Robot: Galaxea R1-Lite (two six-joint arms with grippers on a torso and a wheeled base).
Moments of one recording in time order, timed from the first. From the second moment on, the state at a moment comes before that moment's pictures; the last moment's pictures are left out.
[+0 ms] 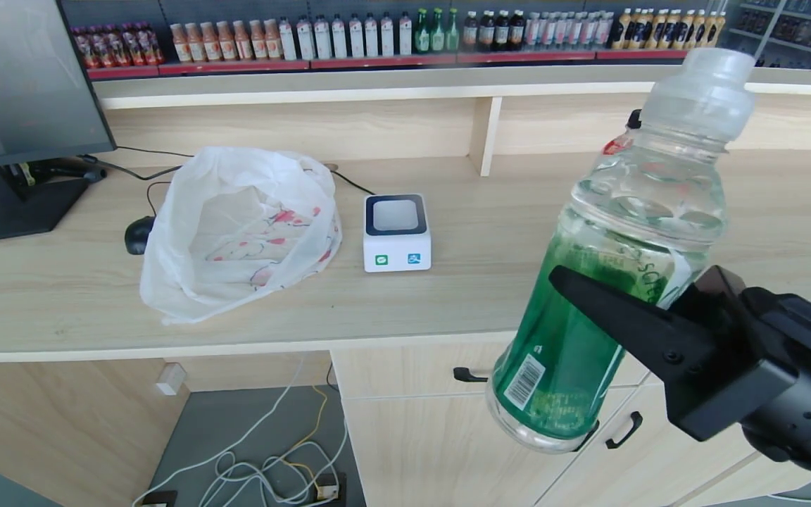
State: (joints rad) left arm 0.00 0.00 0.00 0.00 0.00 0.01; right arm 0.76 1.42 -0.39 -1.40 0.17 0.16
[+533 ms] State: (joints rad) left arm 0.00 0.00 0.00 0.00 0.00 0.01; right arm 0.67 1.55 -0.43 -1.40 0.01 -0.08
